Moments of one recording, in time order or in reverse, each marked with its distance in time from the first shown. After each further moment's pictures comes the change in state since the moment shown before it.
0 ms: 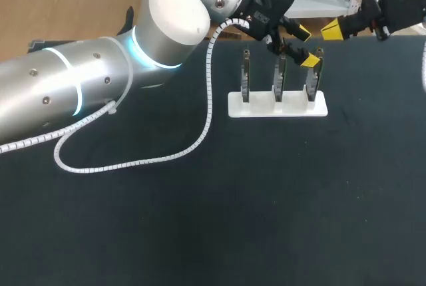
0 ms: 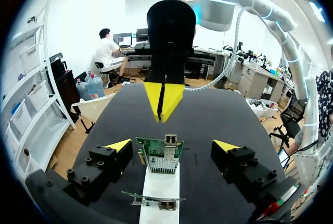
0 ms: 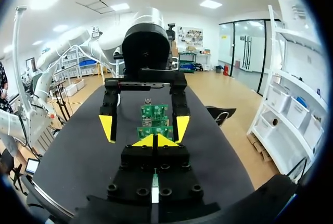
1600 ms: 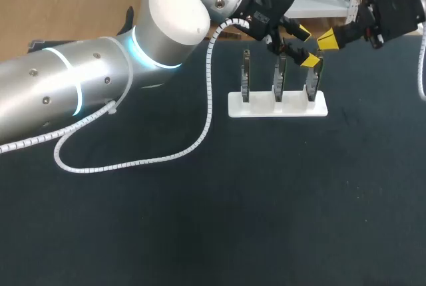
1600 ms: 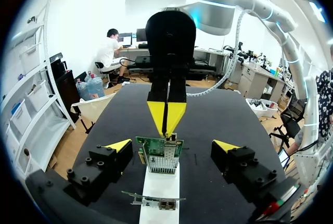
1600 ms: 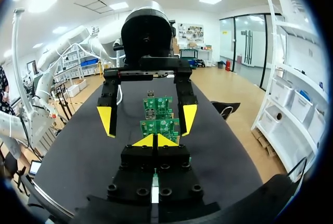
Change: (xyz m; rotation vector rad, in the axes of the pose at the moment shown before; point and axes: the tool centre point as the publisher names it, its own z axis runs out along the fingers) left arm 0.000 0.000 0.000 0.000 0.000 0.000; right arm 0.014 0.007 0.017 -0.032 0.014 0.034
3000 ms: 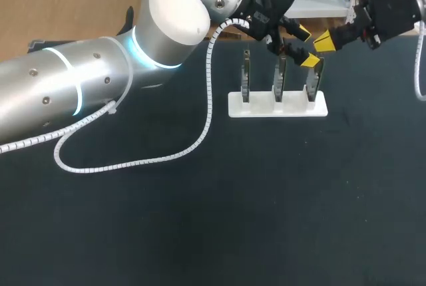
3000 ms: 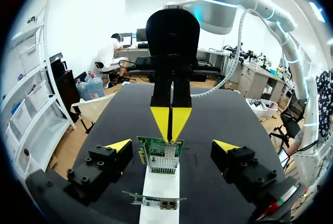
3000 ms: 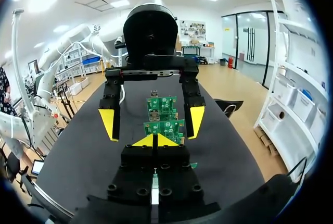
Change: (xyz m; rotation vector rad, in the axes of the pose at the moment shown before) left arm 0.000 0.000 0.000 0.000 0.000 0.000; right arm -0.001 0.006 0.007 -0.021 0.024 0.006
